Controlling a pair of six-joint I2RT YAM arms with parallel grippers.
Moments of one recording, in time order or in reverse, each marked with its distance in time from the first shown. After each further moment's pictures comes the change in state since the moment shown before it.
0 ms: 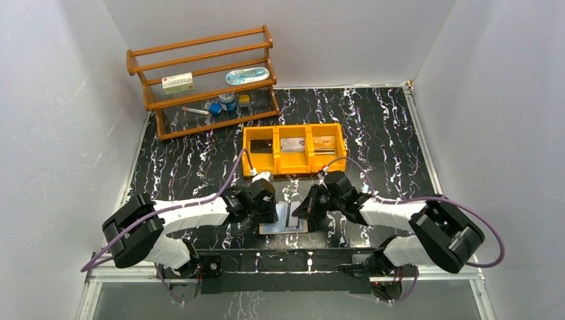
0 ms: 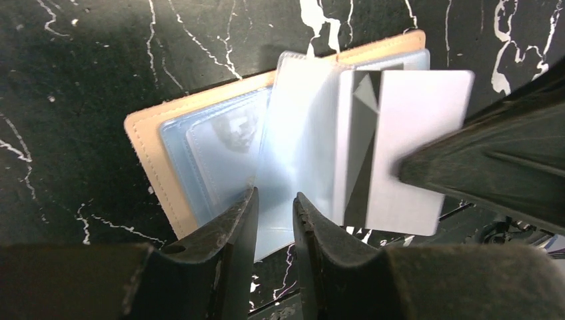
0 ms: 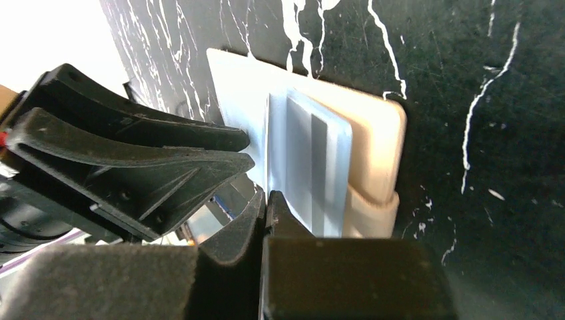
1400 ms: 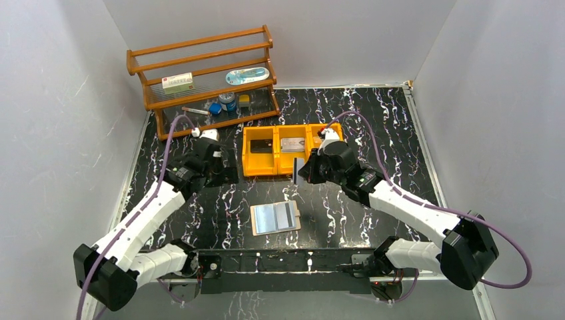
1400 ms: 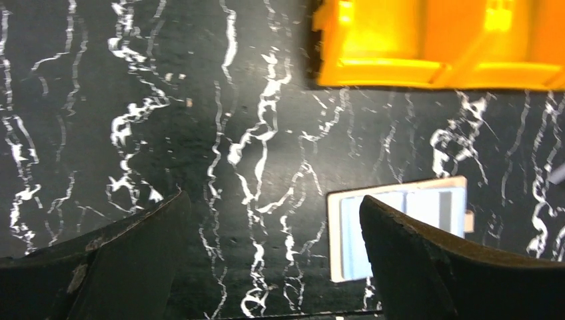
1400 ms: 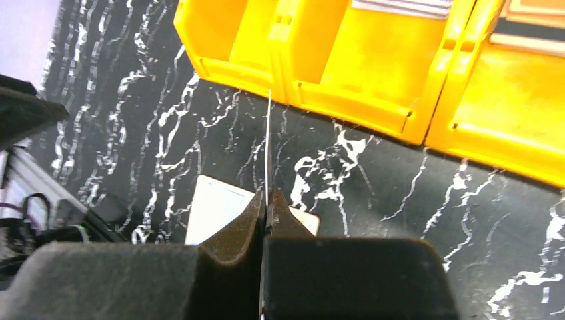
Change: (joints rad) left arm 0.447 -0.327 0.311 -0.570 -0.186 0.353; right arm -0.001 -0.182 0.393 -0.417 0.397 -0.522
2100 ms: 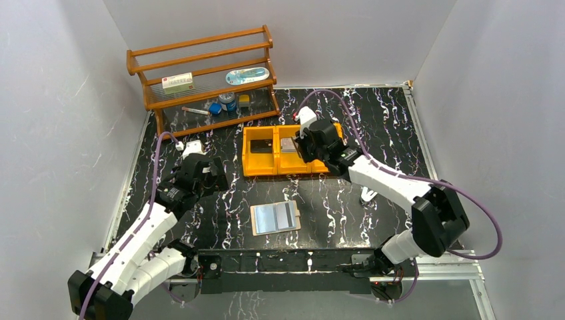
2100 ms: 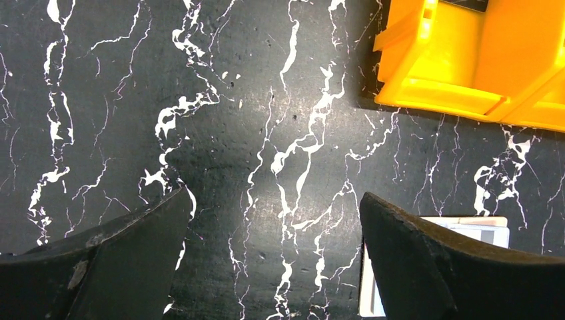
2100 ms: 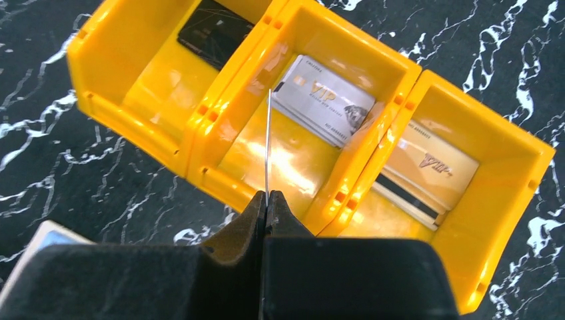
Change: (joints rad) left arm 0.092 -0.195 -0.211 0.098 -0.087 -0.018; right arm -0.038 0.268 0.255 0.011 0.099 -0.563
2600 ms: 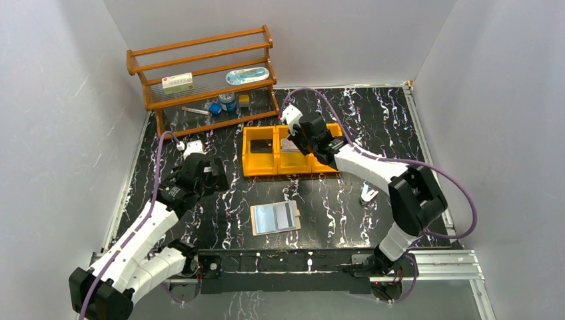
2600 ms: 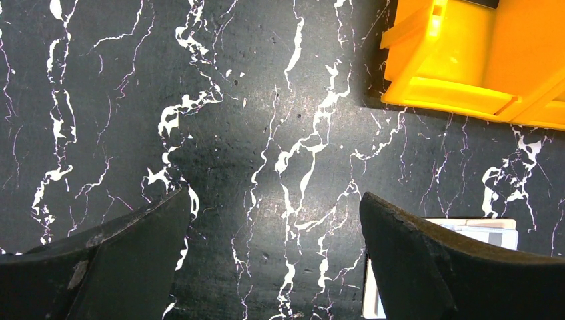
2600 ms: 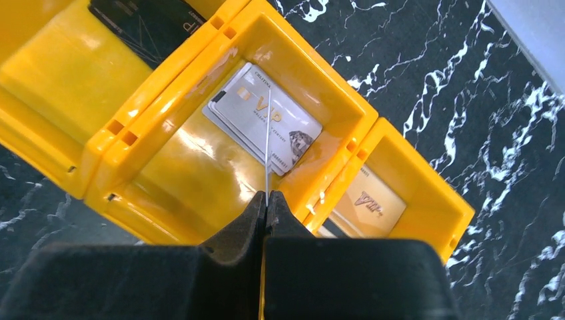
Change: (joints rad) left arm 0.000 0.019 0.000 -0.002 -0.016 0.001; right arm -0.029 0.203 0.132 0.010 0.056 -0.287
